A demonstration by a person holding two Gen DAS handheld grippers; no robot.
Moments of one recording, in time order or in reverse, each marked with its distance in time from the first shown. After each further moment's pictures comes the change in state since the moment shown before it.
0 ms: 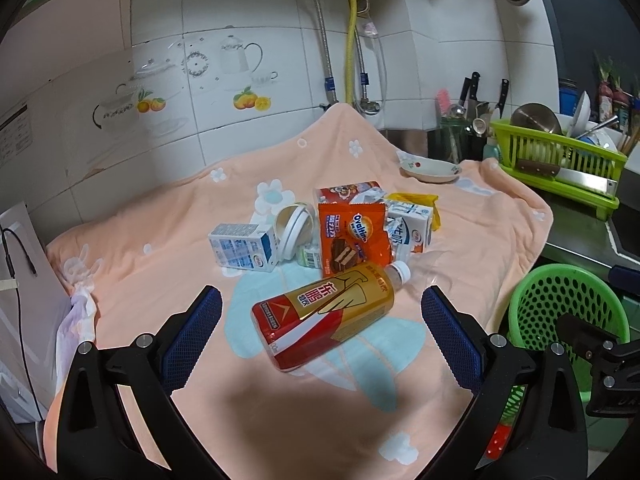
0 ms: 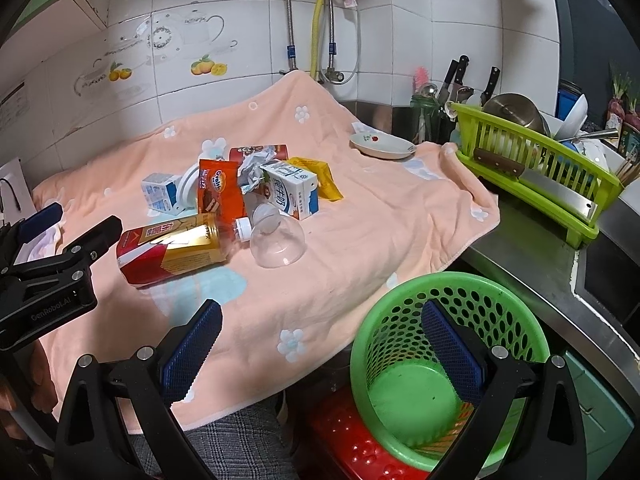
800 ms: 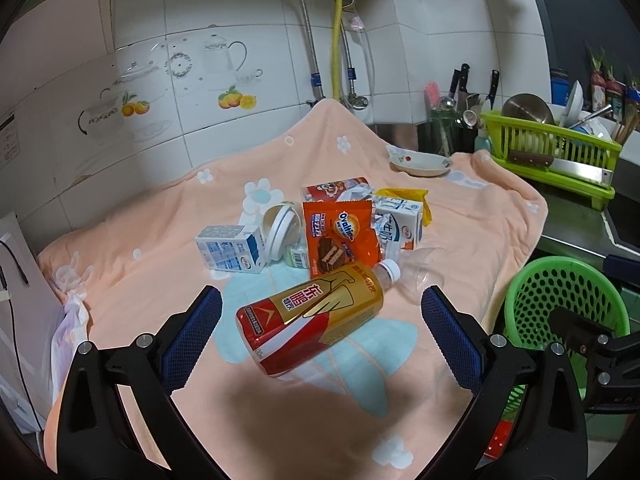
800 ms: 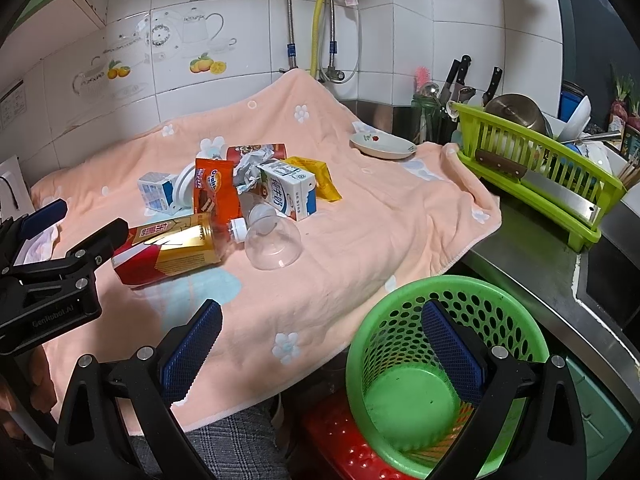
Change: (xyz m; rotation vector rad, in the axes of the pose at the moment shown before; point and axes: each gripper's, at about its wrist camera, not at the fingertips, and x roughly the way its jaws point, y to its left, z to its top) left arm 0.009 -0.011 0.003 0.033 0.015 -0.022; right arm 0.004 -0.004 0.003 -0.006 0.000 -0.003
